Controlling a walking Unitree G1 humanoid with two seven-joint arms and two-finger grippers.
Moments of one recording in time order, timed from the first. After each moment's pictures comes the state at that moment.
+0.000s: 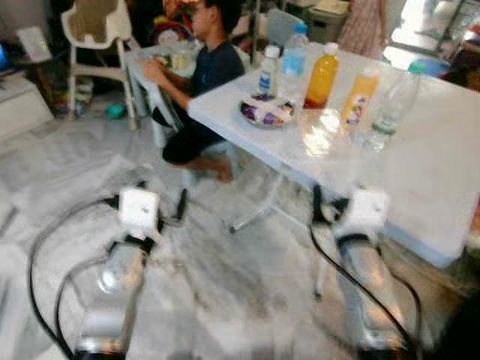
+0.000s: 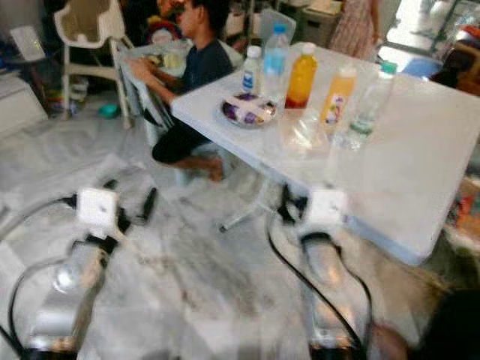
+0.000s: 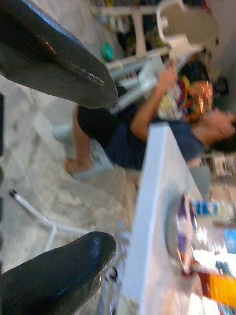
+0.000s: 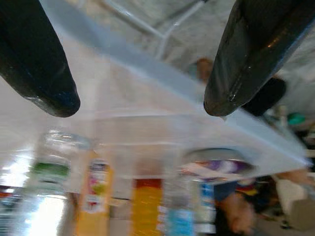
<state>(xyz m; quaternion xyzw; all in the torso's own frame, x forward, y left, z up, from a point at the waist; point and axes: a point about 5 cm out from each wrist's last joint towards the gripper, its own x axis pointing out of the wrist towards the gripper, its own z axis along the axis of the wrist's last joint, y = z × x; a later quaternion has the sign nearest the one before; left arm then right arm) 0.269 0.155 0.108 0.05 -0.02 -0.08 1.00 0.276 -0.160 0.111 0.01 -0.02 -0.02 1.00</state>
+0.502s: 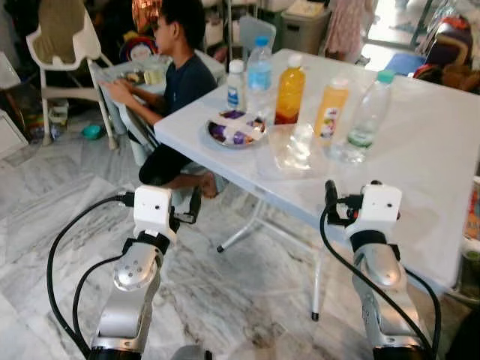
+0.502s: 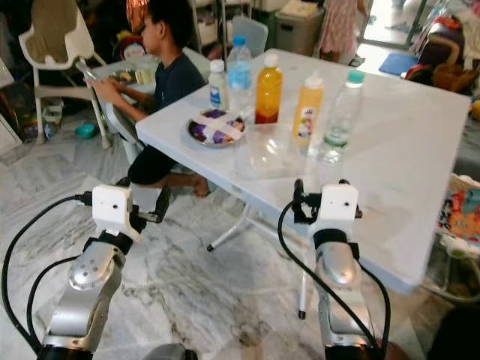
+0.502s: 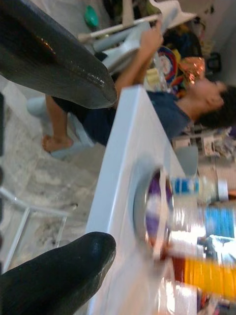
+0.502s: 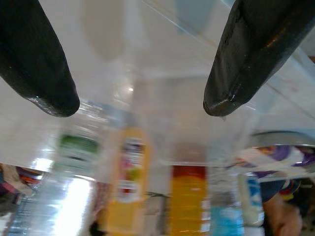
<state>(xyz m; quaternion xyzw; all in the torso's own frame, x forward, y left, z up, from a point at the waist) 0.271 0.142 0.112 0.03 -0.03 -0.09 0.99 0.274 -0.176 0.110 -0.04 -0.02 -0.04 1.00</state>
